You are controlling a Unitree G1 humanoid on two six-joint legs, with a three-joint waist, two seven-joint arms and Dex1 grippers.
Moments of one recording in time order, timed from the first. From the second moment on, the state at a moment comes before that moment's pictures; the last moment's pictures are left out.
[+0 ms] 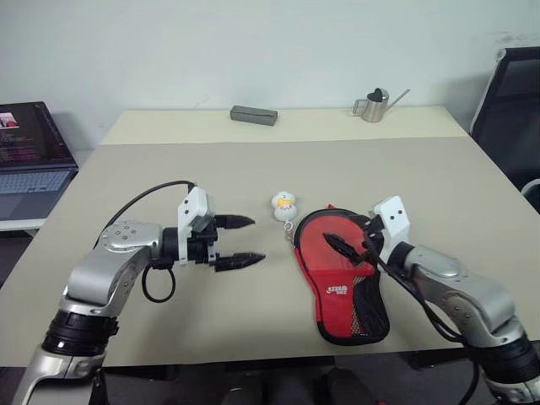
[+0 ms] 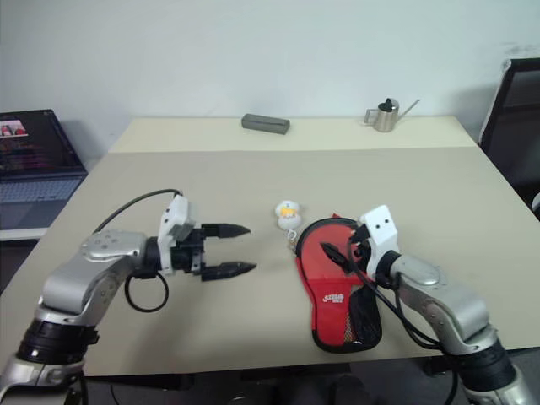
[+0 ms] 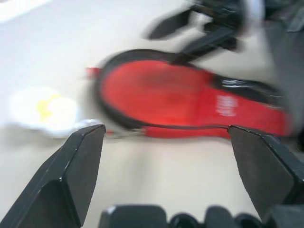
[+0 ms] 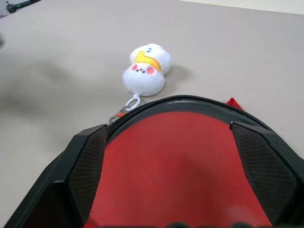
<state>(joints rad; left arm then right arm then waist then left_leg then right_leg) -0.43 0.73 -0.03 -0.10 -0.45 0.47 -1.07 -0.30 -0.54 0.18 -0.33 0.56 0.63 0.25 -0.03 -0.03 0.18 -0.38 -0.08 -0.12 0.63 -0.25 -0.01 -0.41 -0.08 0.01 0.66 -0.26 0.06</state>
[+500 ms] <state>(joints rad) -0.51 0.55 -0.08 0.06 -0.28 0.40 -0.88 -0.27 -0.33 0.18 -0.04 0.31 0.34 0.35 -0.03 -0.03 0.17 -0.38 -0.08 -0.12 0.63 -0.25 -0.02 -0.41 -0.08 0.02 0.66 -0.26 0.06</state>
